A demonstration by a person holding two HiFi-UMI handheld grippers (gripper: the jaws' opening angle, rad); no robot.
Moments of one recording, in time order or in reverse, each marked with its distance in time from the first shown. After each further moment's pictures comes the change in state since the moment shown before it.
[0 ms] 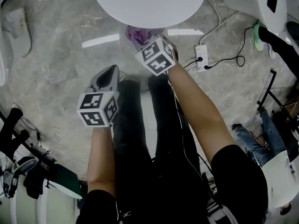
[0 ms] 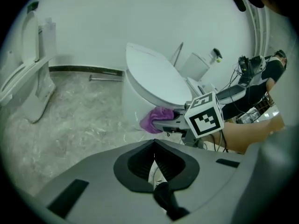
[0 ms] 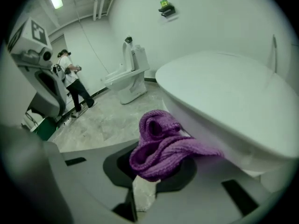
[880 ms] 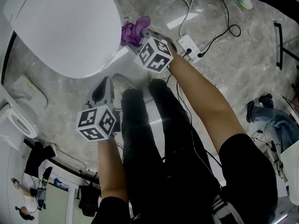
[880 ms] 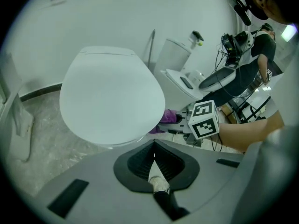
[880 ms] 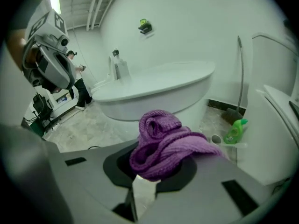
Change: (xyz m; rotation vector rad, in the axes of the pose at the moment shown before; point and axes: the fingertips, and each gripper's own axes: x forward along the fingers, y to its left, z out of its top) left arm 0.094 -0.139 0.102 0.251 0.097 -0.063; right arm -0.107 -0.186 -0.071 0.081 -0.123 -0.135
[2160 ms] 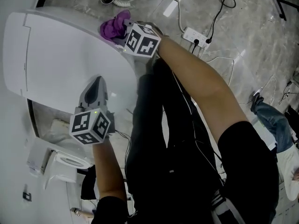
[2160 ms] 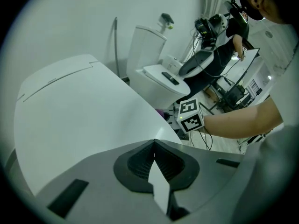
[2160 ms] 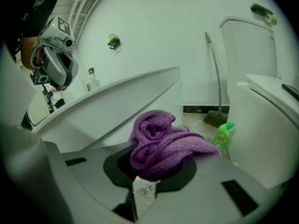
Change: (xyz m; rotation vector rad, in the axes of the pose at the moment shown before) left arm 0.074 0.038 0.180 0.399 0.143 -0.201; right arm 0.055 -0.165 0.064 0.198 -0.153 -0.153
